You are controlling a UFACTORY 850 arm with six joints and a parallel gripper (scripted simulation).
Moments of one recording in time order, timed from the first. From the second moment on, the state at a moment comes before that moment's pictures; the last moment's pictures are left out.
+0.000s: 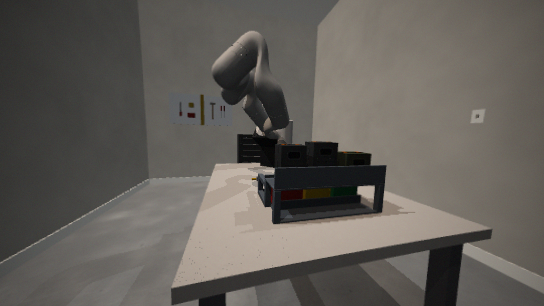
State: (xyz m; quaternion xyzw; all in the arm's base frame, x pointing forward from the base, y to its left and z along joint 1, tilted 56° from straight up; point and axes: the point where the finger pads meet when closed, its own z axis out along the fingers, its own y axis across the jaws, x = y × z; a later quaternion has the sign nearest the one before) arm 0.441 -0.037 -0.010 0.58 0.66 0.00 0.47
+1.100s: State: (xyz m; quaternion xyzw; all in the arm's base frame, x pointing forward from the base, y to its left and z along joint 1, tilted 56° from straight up) arm 0.413 -0.012 0.015 0.58 0.66 0.00 0.47
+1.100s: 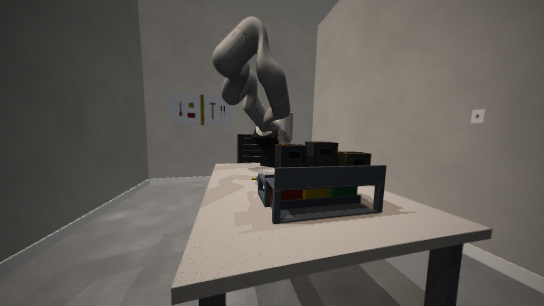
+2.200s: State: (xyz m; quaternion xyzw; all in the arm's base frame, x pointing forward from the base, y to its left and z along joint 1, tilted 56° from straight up) arm 0.362 0.034 0.062 0.58 0.66 0.00 0.47
